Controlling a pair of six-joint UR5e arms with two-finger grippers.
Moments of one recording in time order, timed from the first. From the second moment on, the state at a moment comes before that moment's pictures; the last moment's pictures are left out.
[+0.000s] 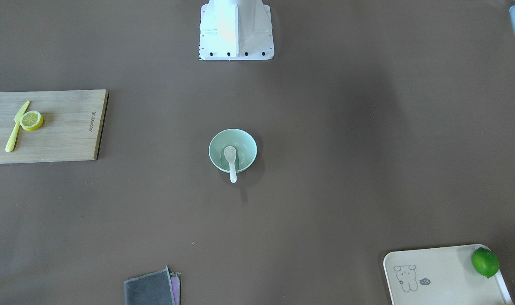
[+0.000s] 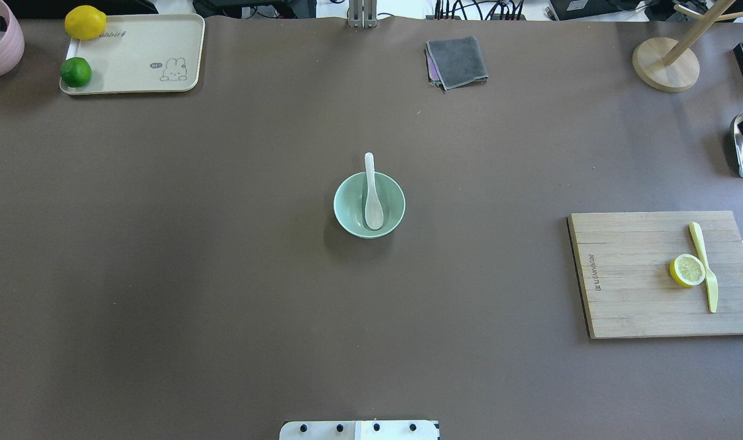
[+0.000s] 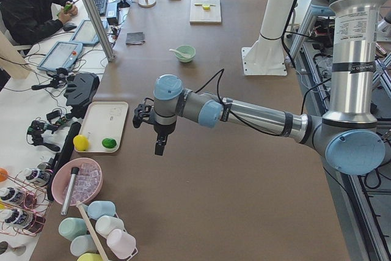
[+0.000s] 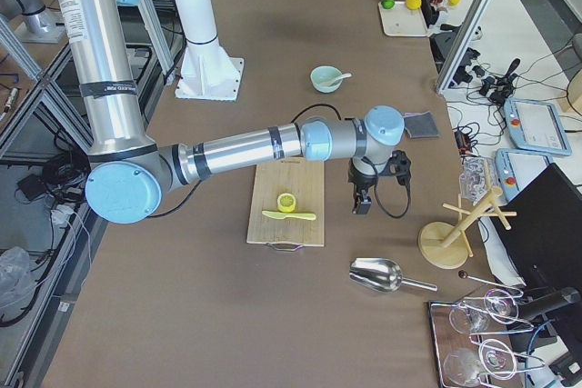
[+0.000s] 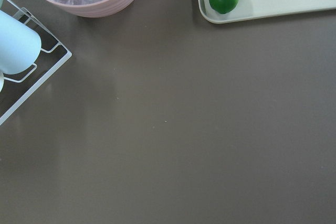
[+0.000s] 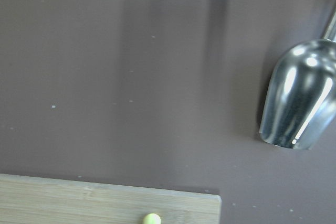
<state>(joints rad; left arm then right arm) -1.46 -1.53 -1.80 -1.72 -2.25 -0.21 1.46 -1.40 1.60 -1.71 2.38 0.05</state>
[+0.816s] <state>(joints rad) -1.50 -1.50 -1.75 -1.73 -2.26 -0.19 1.58 -1.45 1.53 -1.71 2.38 -0.05</state>
